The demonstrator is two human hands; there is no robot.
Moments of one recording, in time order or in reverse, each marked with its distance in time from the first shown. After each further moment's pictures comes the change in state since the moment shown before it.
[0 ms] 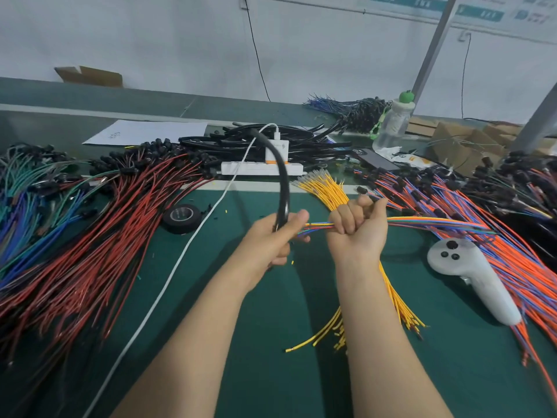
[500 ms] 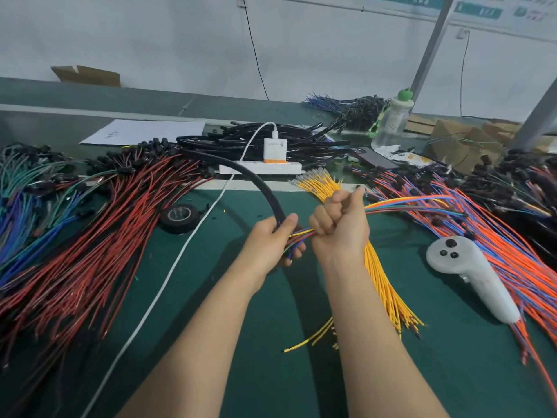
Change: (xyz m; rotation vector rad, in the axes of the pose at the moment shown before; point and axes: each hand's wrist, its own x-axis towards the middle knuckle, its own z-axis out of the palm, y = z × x) left_hand 0.005 -0.002 0.013 0.122 0.182 -0.070; right_hand -0.006 0.019 0.008 -0.221 -0.027 0.052
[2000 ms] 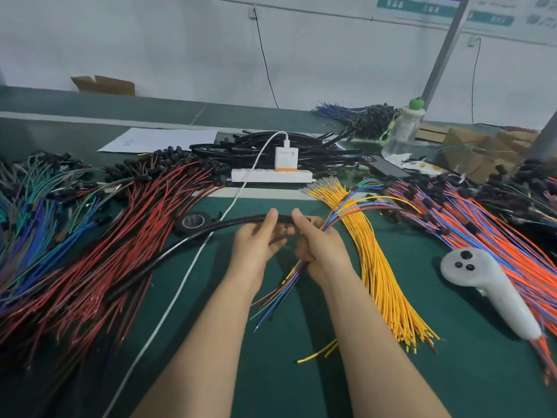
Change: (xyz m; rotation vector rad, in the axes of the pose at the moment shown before) left_hand 0.014 -0.009 -0.025 -0.421 0.157 0.111; right_hand 0.011 0.035 -0.016 -0.635 -0.028 0.208
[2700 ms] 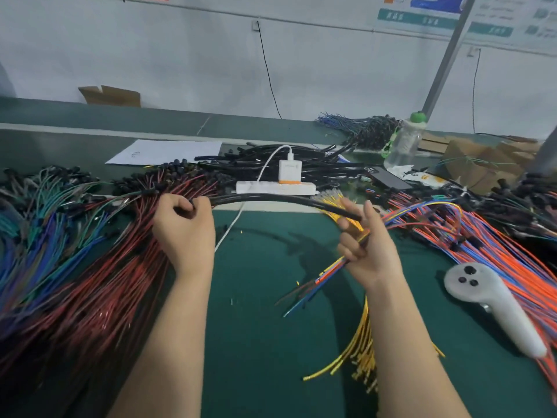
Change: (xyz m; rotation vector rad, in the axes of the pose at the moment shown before) left_hand 0.012 0.071 -0.047 0.509 0.740 0.636; right_hand -0.001 -0.051 -0.034 0.311 -0.062 -0.048
